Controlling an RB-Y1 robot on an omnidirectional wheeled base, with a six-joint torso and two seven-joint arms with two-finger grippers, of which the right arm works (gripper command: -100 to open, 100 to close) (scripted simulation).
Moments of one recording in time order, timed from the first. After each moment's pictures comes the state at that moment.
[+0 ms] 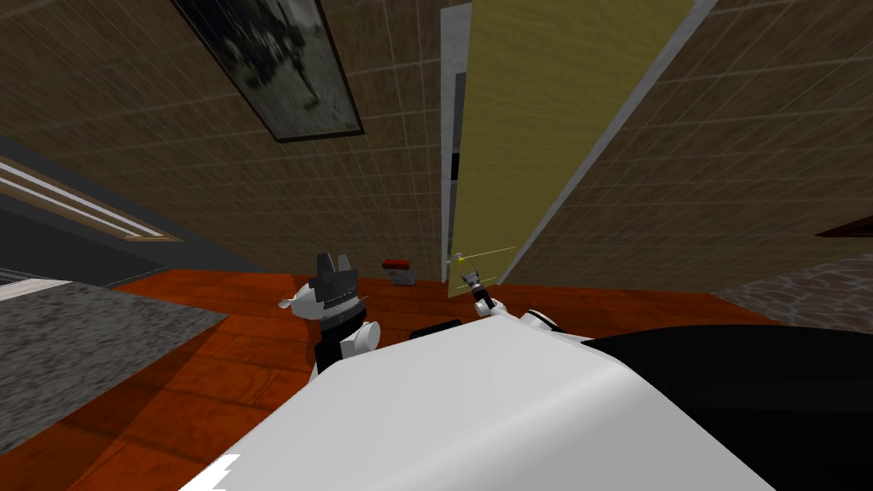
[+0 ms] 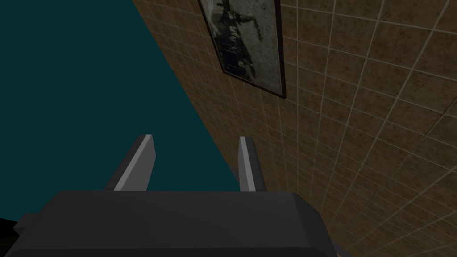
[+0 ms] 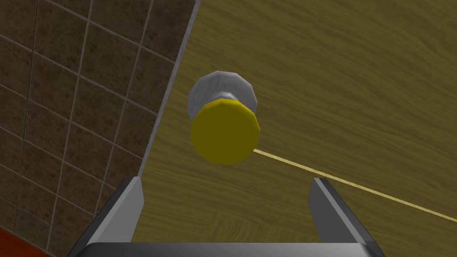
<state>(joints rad) -0.19 -0.28 0.27 -0.52 -0.37 -0.89 -1.27</state>
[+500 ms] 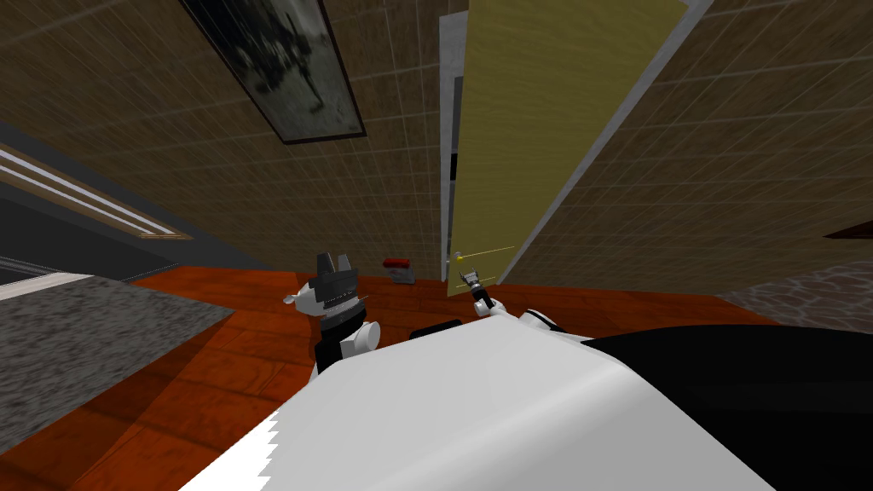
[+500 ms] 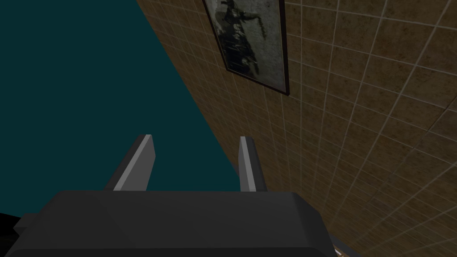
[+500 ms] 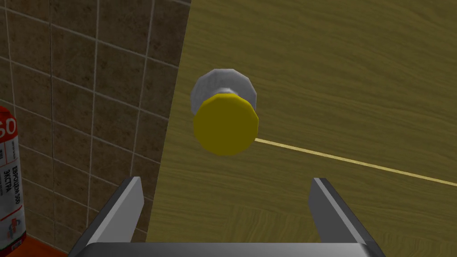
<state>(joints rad) -0.19 -0.28 0.29 -0.52 -0.40 -0.89 -1.39</state>
